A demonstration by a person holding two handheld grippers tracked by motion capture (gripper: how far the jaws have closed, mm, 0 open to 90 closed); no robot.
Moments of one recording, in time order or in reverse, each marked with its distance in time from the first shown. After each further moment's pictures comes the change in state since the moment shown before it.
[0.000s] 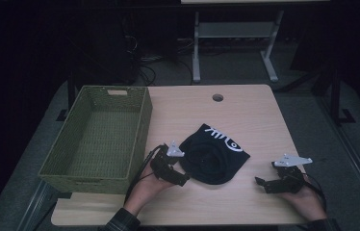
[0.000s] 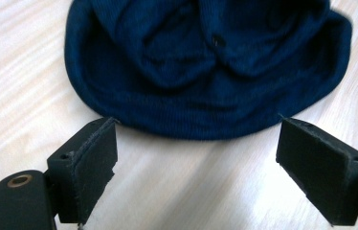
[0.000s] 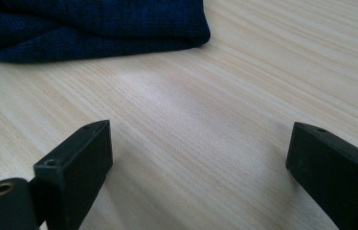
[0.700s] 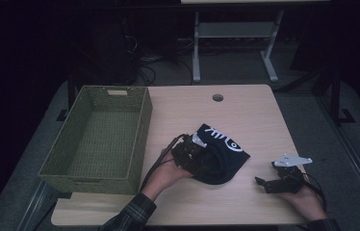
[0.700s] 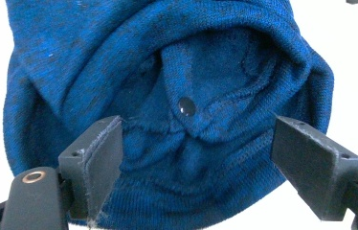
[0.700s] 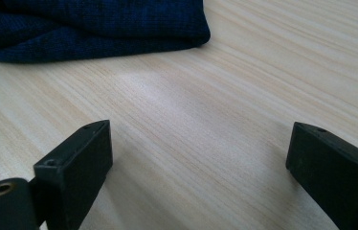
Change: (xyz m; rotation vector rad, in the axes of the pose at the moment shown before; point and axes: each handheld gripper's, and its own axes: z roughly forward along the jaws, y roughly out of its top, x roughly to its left) left arm -0.010 0.055 0.038 0.146 -0.082 0.065; right arm 0.000 0.000 0.000 0.000 0.000 0.000
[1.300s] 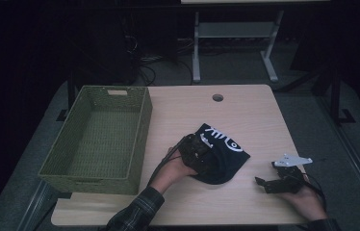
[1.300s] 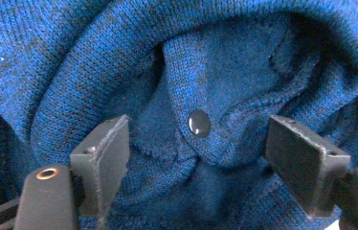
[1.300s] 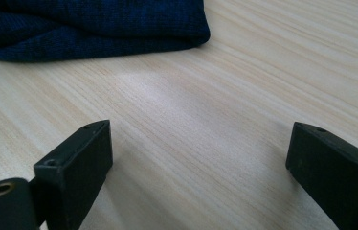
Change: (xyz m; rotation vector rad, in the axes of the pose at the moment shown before) left arm 0.006 0.008 0.031 0.101 0.015 0.036; right arm 0.000 0.000 0.000 0.000 0.001 -0.002
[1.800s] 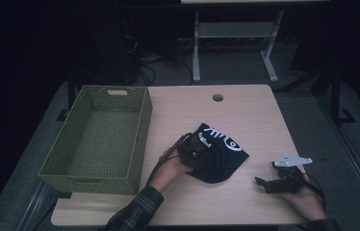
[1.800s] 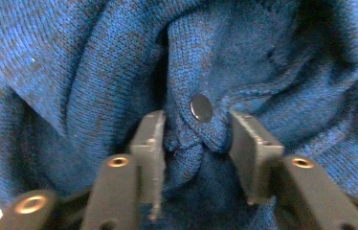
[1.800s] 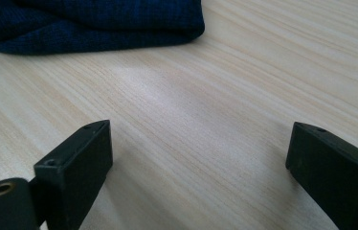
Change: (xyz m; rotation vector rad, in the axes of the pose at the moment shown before) left arm 0.007 -0.003 -0.005 0.003 0.008 0.007; right arm 0.000 0.000 0.000 0.000 0.000 0.000
